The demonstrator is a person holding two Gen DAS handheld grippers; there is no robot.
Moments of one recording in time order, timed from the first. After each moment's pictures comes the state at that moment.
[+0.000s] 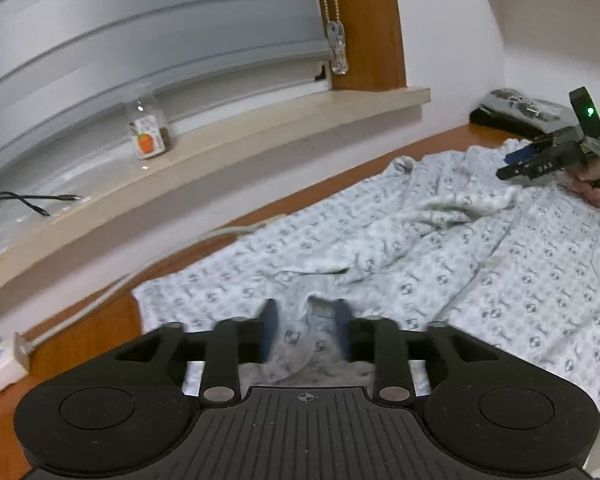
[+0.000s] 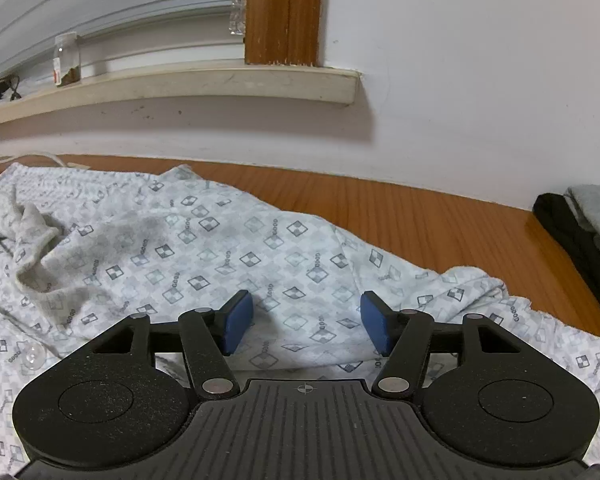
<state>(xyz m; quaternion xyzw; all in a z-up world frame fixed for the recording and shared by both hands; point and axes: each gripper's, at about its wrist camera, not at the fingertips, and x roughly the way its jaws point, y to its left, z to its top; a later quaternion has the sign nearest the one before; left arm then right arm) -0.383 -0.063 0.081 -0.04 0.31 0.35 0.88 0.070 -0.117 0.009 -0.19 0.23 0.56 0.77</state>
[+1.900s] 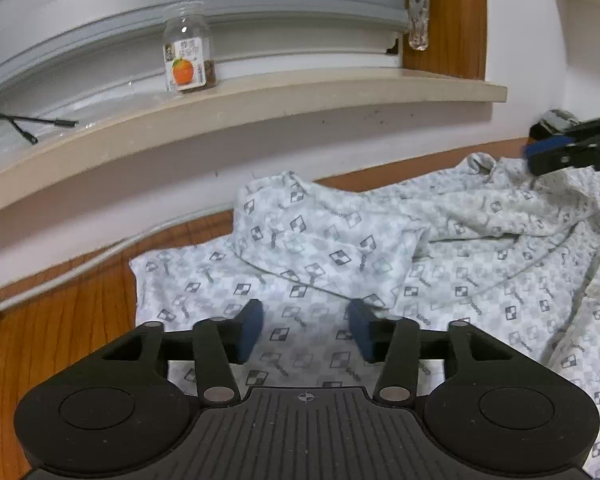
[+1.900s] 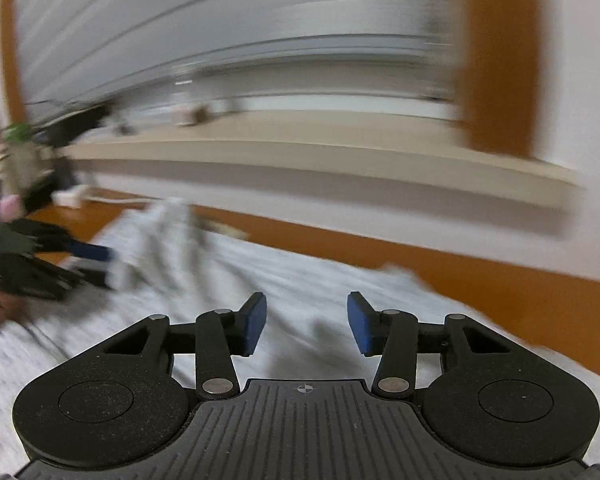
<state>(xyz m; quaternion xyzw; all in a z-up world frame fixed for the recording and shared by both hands) -0.372 0.009 0.024 -0.11 0.31 0.40 0.86 -0.048 0.002 0.059 -0.17 0.23 0.69 0.66</state>
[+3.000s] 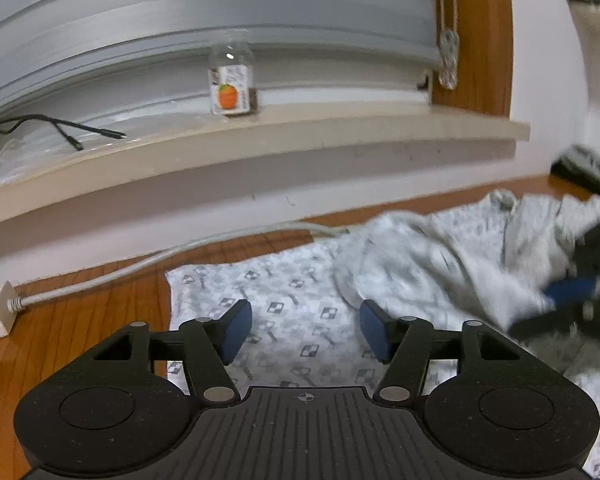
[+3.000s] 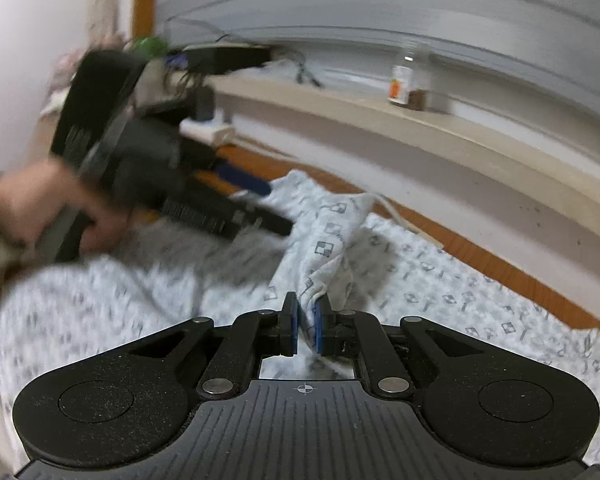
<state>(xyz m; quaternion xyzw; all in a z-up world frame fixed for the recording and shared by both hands) -0.394 0.007 0.034 -0.12 0.24 0.43 0.86 -0.169 -0.007 0.027 -0.26 0.12 0.78 0.56</state>
